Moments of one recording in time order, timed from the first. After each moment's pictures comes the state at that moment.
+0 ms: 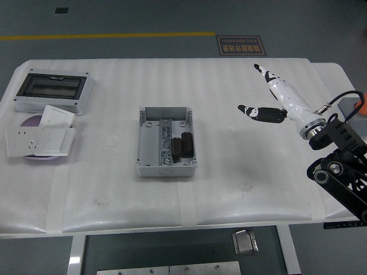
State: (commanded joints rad) left arm -0.07 0.24 -1.08 -0.19 1.88 -0.15 0.21; right arm 0.34 -0.55 0.99 1.49 -1.68 -0.23 -0.18
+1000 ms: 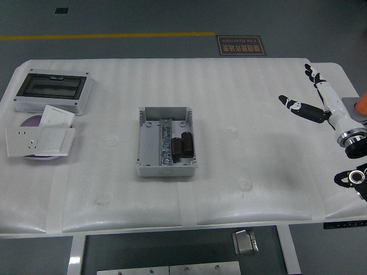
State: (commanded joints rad) left arm -0.07 0.23 -1.11 -0.18 1.91 -0.15 0.21; right arm 0.18 -0.52 1.24 1.48 -1.54 -0.21 -0.10
